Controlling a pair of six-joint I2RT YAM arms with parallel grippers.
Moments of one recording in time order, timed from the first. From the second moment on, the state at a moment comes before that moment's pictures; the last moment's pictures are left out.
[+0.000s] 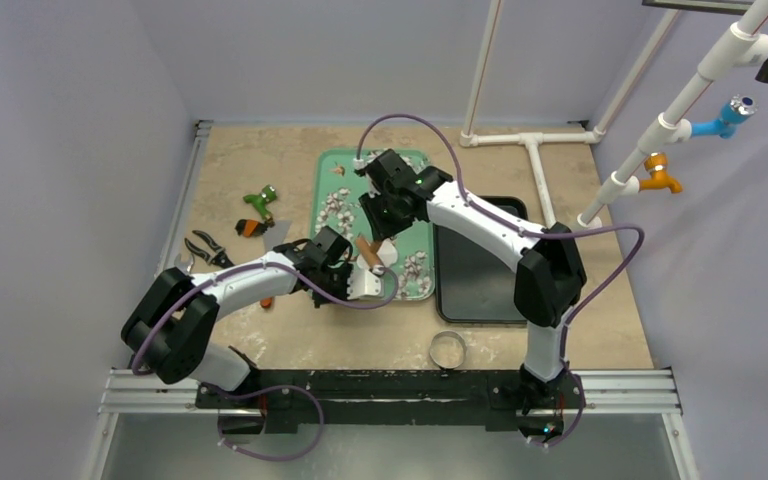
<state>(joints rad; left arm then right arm) -0.66 1.46 0.76 -0.53 0.25 0.85 0.76 1.90 1.68 -0.82 0.04 0.22</state>
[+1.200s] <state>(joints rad) -0.66 1.47 0.76 -0.54 0.25 0.85 0.80 1.88 1.76 -0.87 0.00 0.09</state>
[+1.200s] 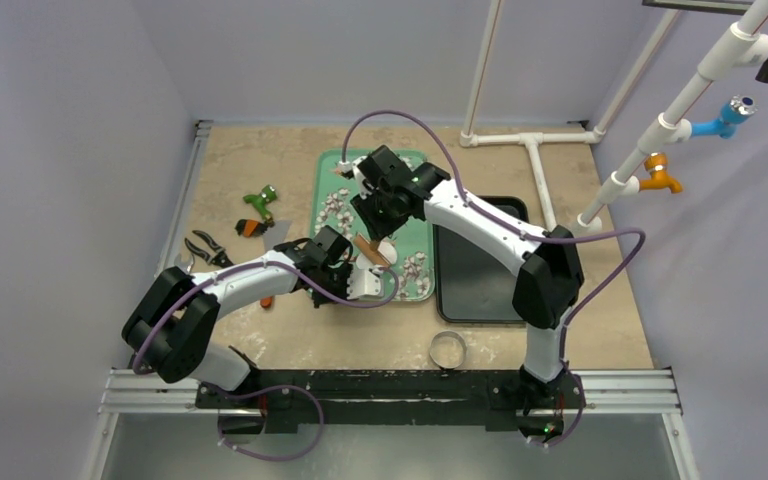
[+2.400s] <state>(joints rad) -0.65 1.47 0.77 -0.54 0.25 0.85 0.64 1.90 1.72 -0.83 0.20 0.10</state>
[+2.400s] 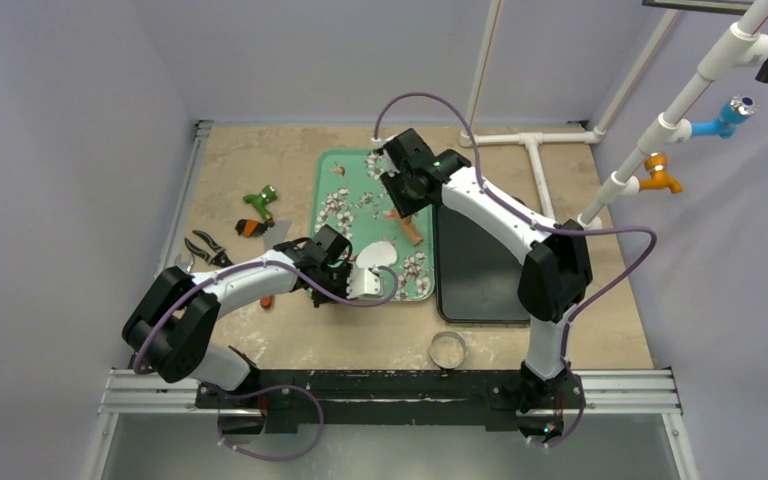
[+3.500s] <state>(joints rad) -0.65 1.47 0.77 -0.54 0.26 0.85 0.63 1.96 1.76 -0.87 0.23 0.11</state>
